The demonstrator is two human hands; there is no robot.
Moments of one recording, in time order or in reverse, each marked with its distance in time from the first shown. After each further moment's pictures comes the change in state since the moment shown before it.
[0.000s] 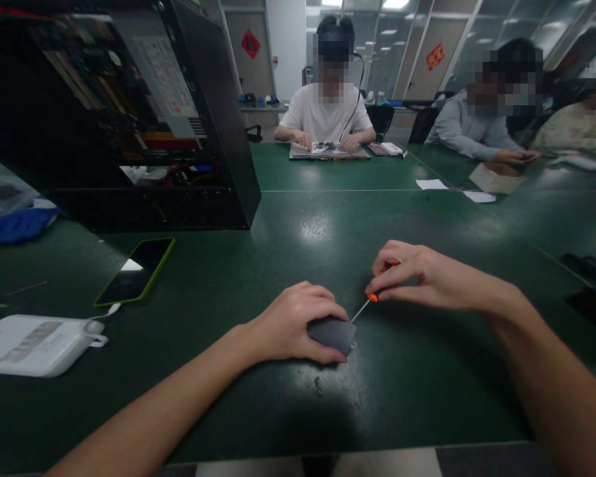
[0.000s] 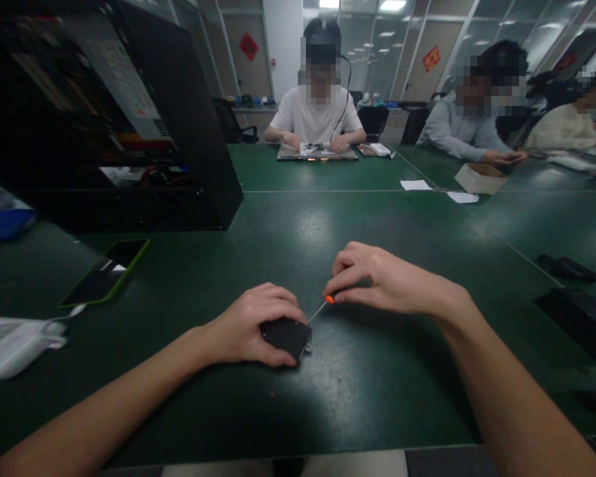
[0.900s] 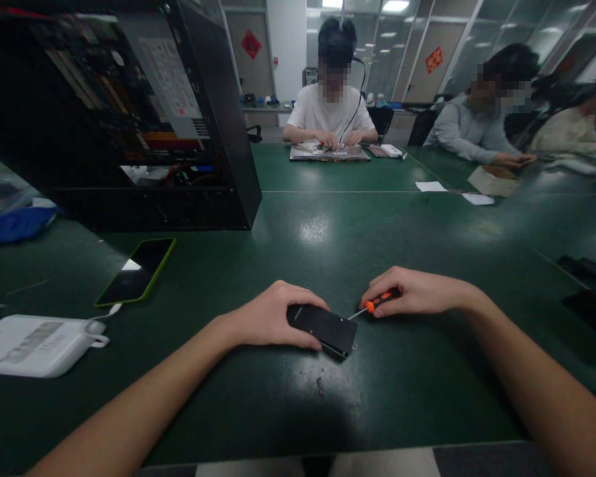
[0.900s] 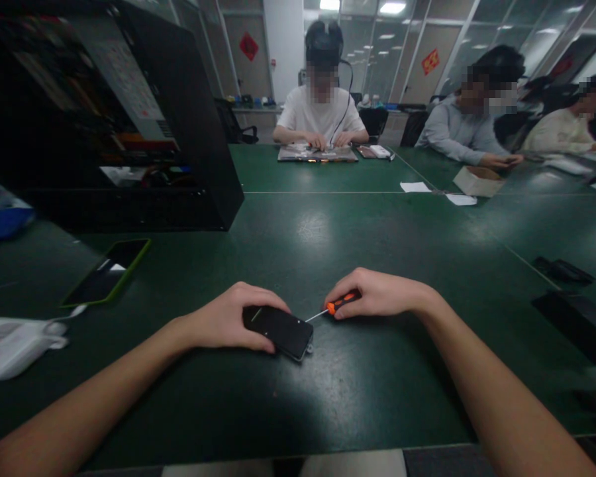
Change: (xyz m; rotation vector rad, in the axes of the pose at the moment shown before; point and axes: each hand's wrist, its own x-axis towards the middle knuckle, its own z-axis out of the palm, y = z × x) left_hand -0.013 -0.012 -0.024 -0.243 -0.090 -0.143; right_hand 0.011 0.022 0.029 0.396 -0.299 0.219
